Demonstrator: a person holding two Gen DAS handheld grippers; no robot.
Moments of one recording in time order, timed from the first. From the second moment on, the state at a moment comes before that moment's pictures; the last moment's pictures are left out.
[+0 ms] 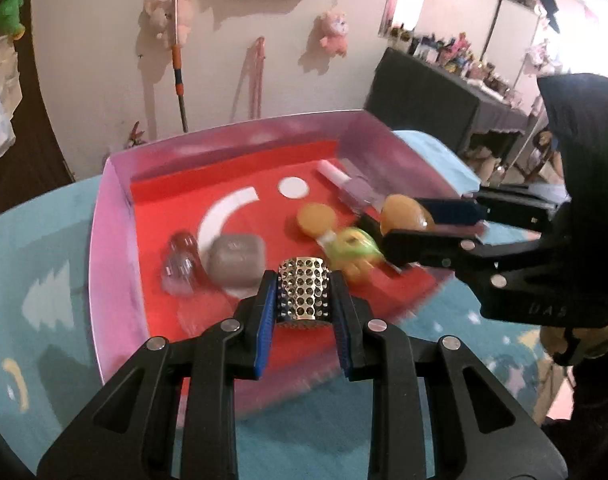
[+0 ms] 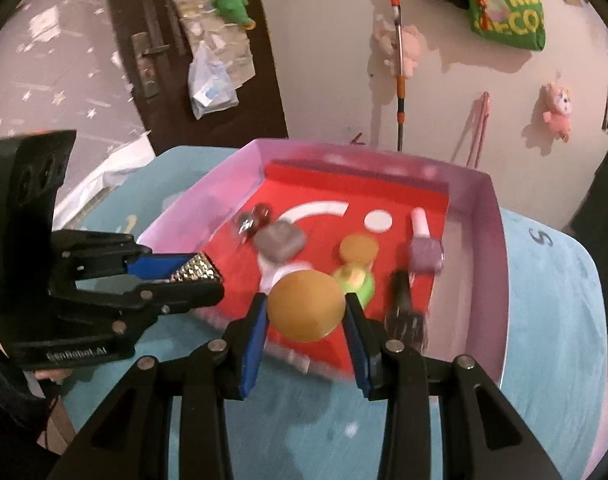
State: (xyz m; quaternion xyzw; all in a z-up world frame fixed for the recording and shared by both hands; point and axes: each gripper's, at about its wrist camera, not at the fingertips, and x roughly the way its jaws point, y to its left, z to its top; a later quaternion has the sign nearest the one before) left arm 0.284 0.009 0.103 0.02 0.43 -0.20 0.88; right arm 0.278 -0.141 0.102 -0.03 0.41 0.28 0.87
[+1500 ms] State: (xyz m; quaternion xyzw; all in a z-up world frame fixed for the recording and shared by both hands) left arm 0.401 -0.014 0.047 0.11 0.50 -0.14 0.85; right arm 0.443 -0.090 0.035 -0.09 0.55 0.21 0.80
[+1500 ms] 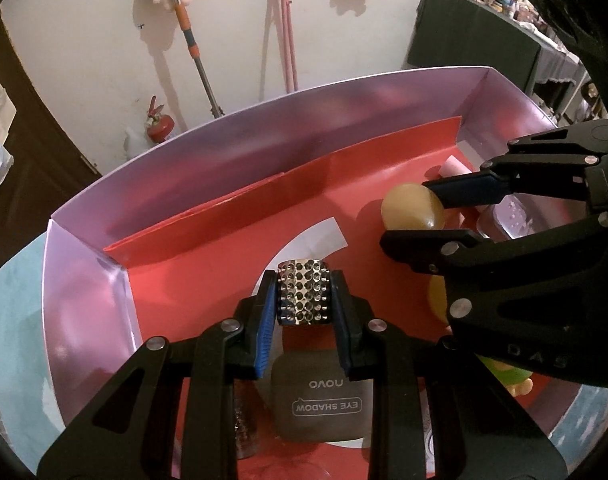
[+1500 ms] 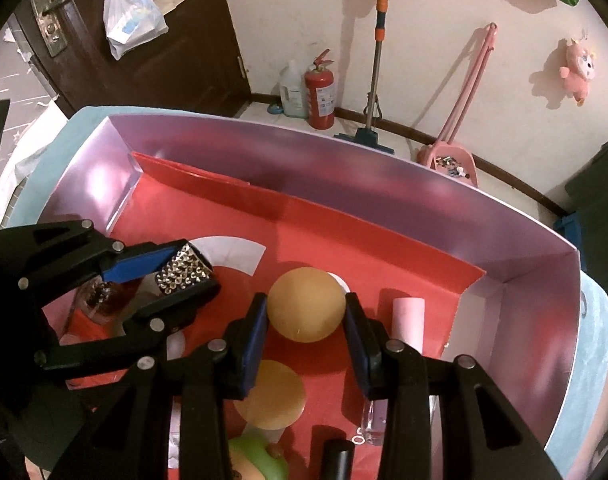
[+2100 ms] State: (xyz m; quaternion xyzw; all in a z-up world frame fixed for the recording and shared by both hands) left arm 0.401 -0.013 0.052 0.11 0.50 -0.13 0.85; right arm 0.441 -0.094 0.044 -0.08 0.55 0.21 0.81
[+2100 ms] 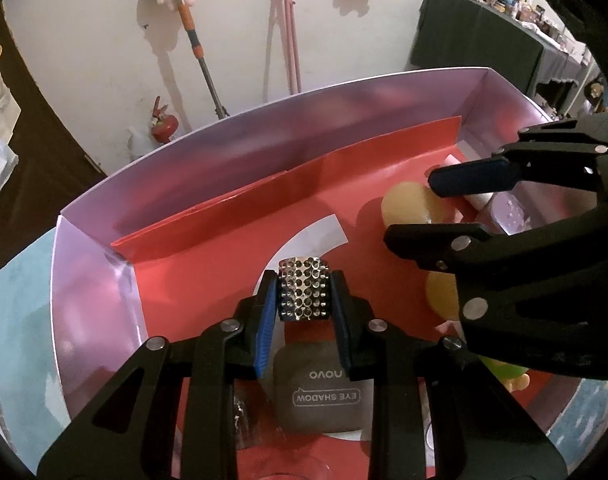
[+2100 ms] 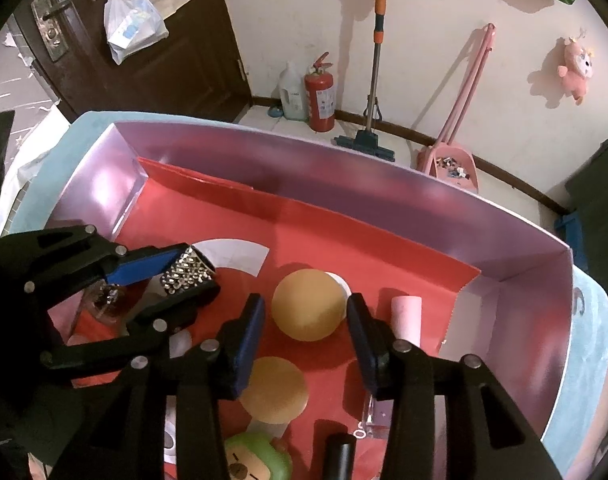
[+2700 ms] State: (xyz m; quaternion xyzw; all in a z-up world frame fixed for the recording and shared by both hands) left arm 0.367 0.001 0.096 0.06 0.44 -0.13 0.89; right arm 0.403 -0.124 0.097 -0.06 0.50 0.19 0.84
